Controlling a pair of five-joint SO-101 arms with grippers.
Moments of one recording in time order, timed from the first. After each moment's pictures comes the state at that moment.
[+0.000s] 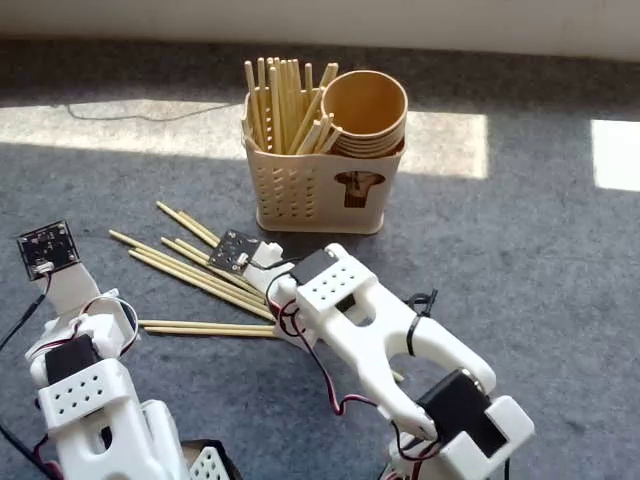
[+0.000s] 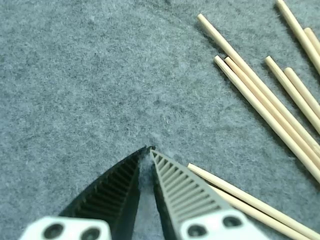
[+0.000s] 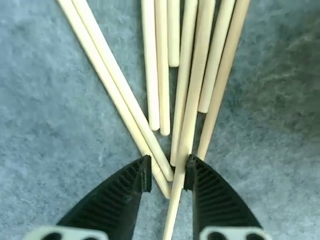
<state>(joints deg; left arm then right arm) -35.2 -62.5 75.9 51.1 2.8 -44.4 -2.6 33.5 58.5 28.5</state>
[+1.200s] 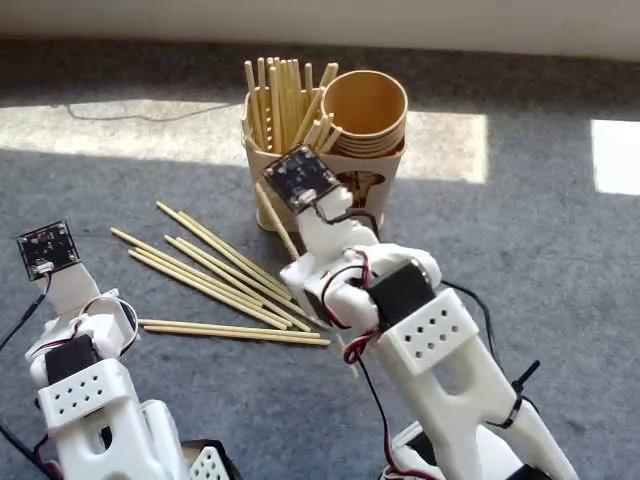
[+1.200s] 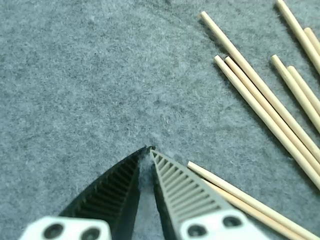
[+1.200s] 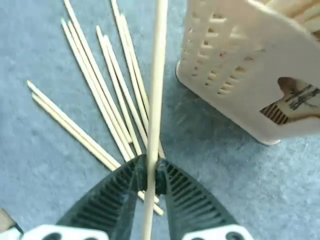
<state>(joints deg) -35.2 -62.5 75.9 51.1 2.8 -39.7 -37.3 25.7 69.0 2.9</state>
